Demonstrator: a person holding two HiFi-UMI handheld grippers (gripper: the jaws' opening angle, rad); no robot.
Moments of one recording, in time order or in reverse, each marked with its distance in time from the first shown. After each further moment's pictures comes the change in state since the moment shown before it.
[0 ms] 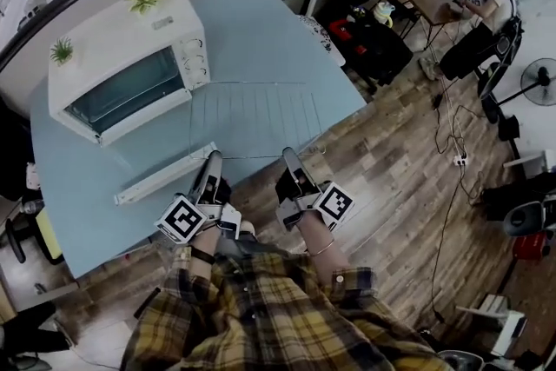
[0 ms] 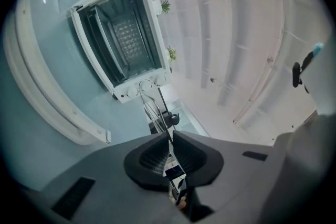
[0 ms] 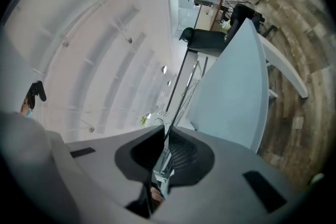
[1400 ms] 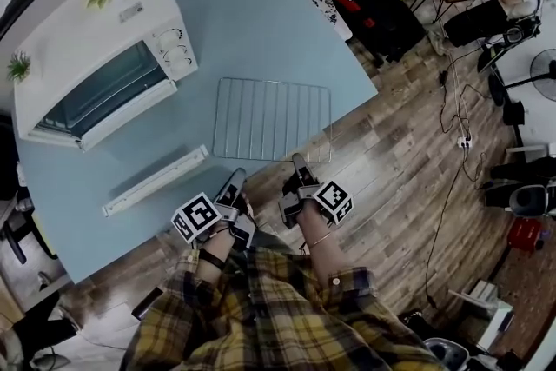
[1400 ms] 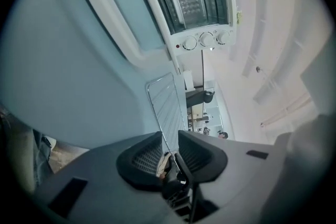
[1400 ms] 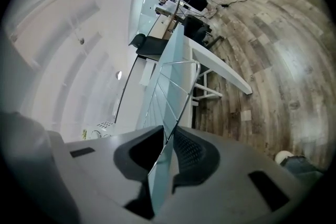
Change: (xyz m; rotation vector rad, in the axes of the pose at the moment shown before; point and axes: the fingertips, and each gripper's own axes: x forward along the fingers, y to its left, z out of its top) left arm 0.024 0.097 -0.108 -0.263 0.323 0.293; right arm -0.036 -0.174 -0.001 0.175 -0.074 -0.515
